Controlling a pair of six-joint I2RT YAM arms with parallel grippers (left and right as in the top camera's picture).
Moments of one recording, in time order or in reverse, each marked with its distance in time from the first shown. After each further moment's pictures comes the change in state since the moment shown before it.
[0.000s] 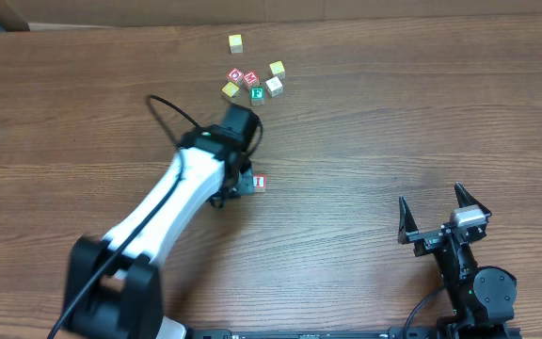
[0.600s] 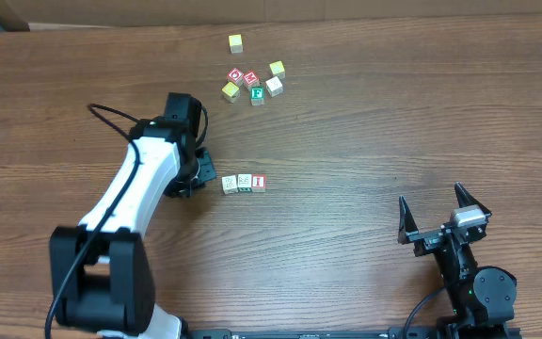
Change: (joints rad) left arm 0.245 0.089 -0.012 0.045 0.066 0.039; right arm 0.000 0.000 0.000 0.000 0.000 0.000
